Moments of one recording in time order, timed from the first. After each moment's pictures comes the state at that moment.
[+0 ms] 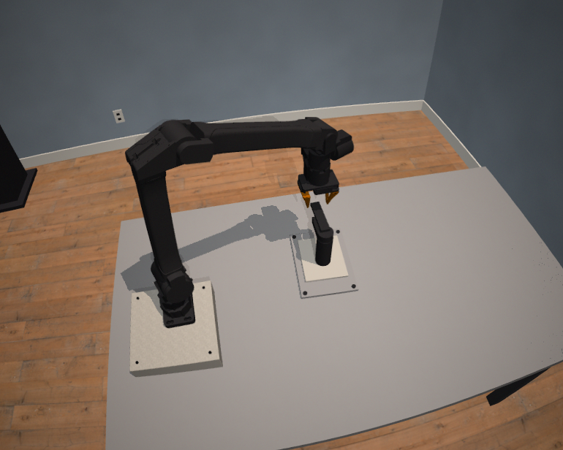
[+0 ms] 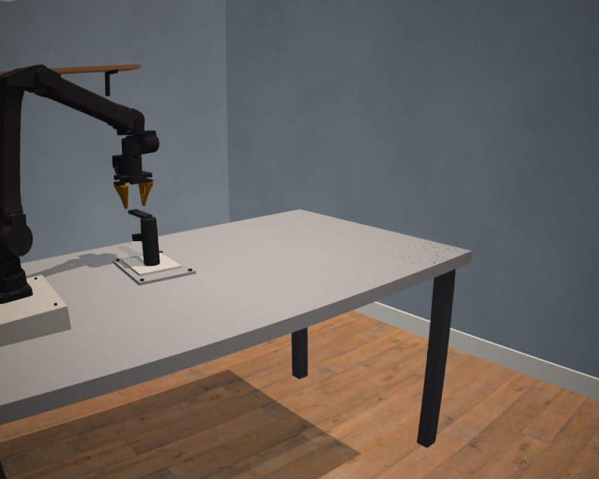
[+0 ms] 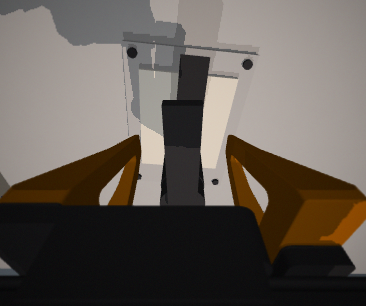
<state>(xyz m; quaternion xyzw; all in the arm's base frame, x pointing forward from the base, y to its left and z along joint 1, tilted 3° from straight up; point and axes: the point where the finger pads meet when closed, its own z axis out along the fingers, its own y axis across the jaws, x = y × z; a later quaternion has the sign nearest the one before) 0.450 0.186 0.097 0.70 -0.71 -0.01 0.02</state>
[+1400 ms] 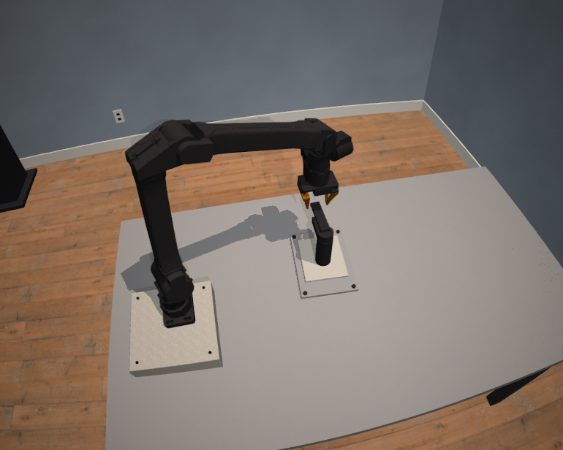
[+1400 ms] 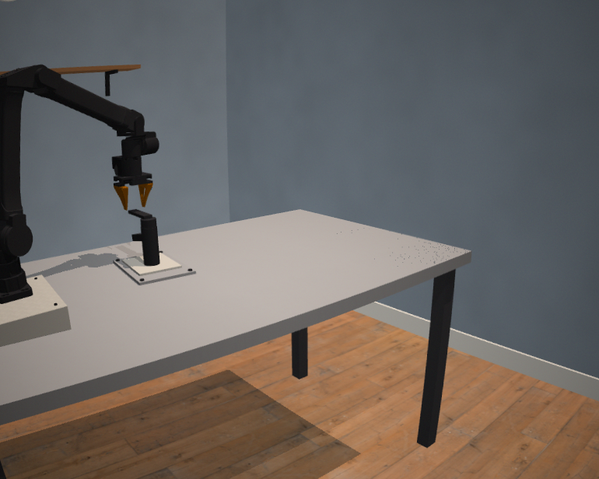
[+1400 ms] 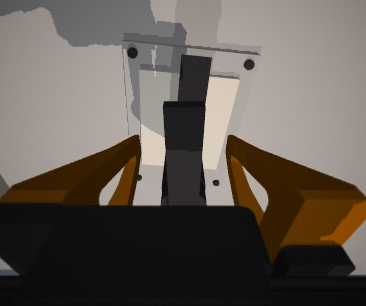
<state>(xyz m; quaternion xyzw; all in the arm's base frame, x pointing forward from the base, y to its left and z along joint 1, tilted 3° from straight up) 0.448 0.185 0.094 0.70 -0.71 -0.01 0.02</state>
